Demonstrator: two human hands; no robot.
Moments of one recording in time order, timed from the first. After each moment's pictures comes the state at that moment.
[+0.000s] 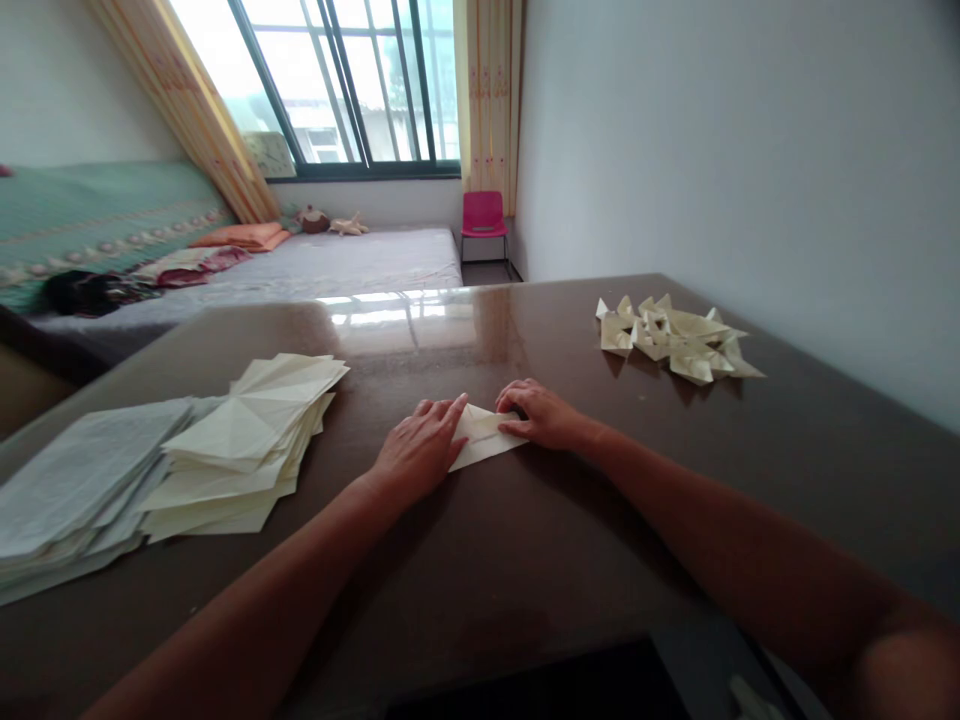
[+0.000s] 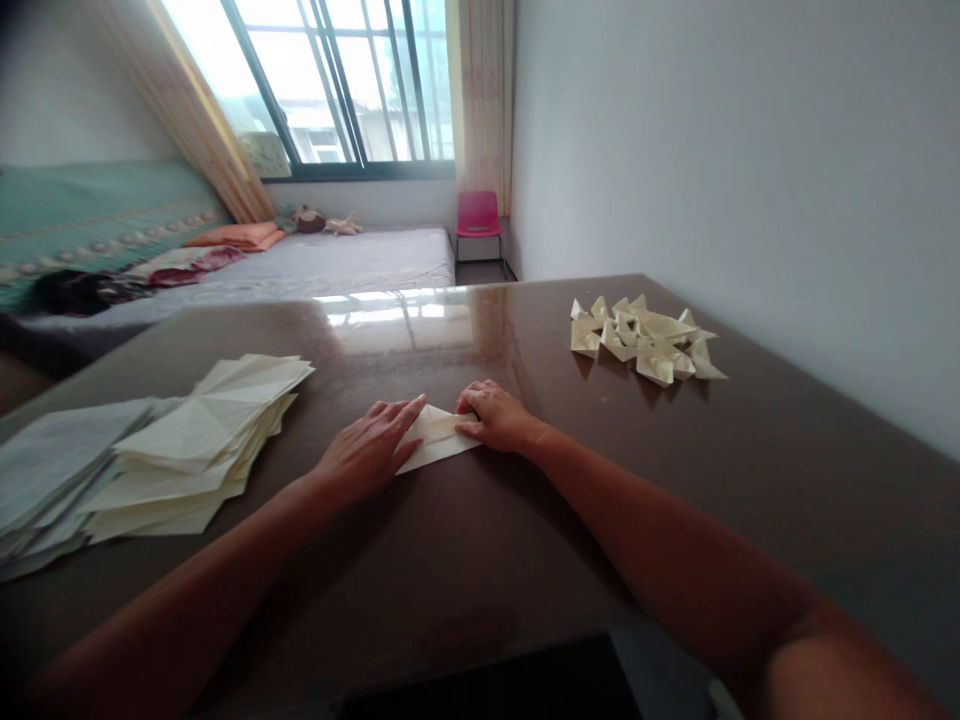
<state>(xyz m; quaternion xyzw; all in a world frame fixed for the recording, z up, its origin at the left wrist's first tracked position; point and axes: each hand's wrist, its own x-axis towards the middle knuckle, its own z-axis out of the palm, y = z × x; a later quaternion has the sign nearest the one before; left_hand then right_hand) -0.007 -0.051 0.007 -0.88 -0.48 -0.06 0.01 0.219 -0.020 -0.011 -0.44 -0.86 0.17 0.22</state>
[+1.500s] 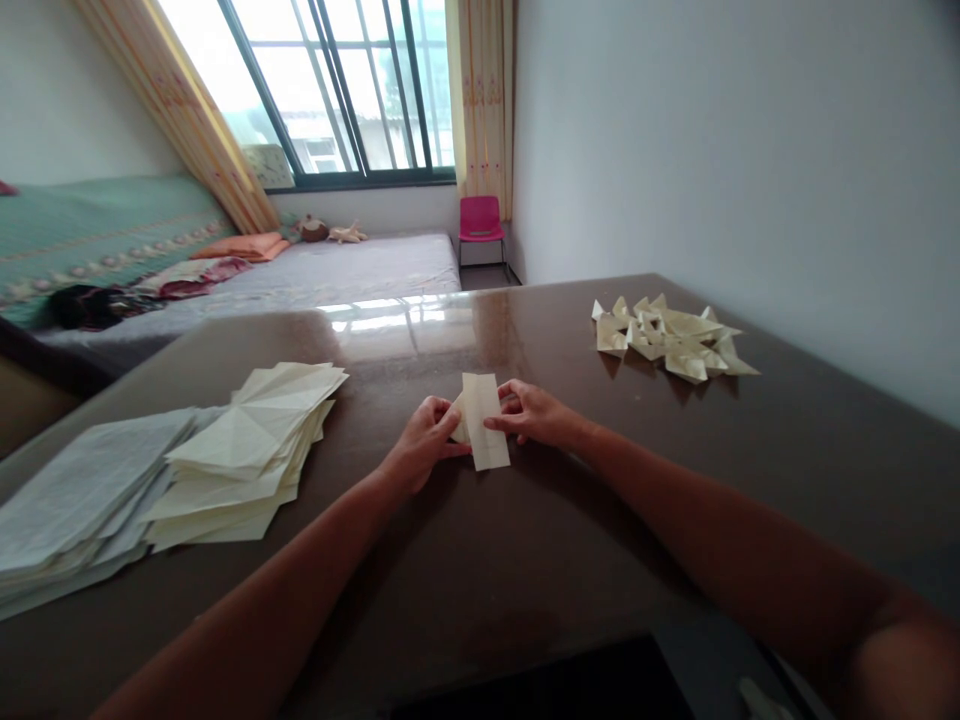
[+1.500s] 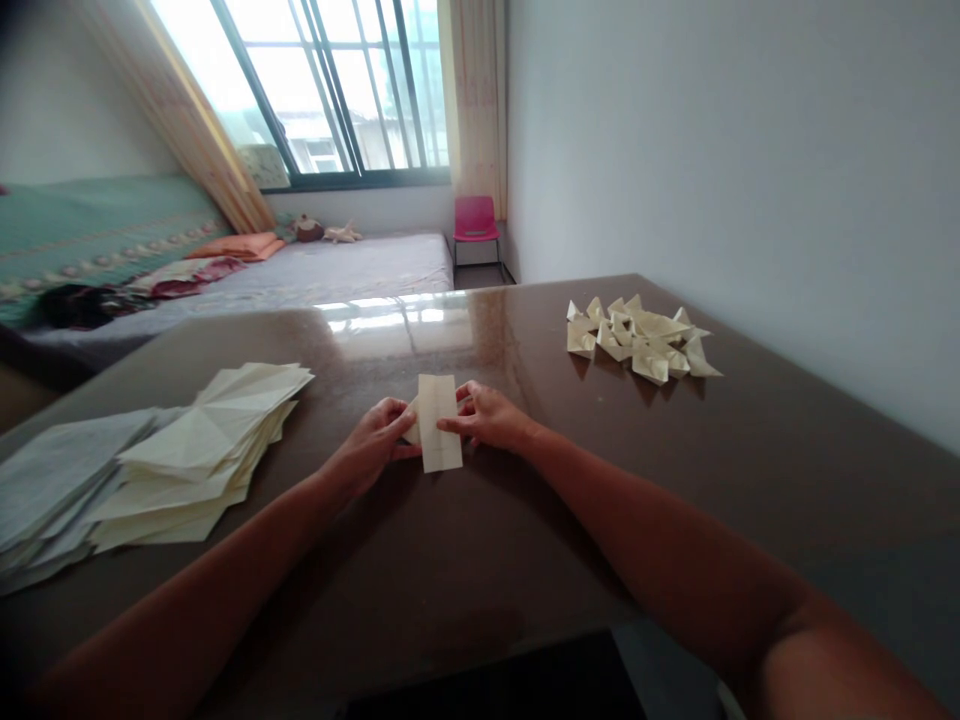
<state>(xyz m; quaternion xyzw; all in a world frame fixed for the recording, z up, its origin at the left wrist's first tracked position) 0.013 -0.044 0.001 -0.52 -0.49 -0.39 -0.58 0.205 -0.025 -0.011 -0.47 -0.63 0.53 0.32</state>
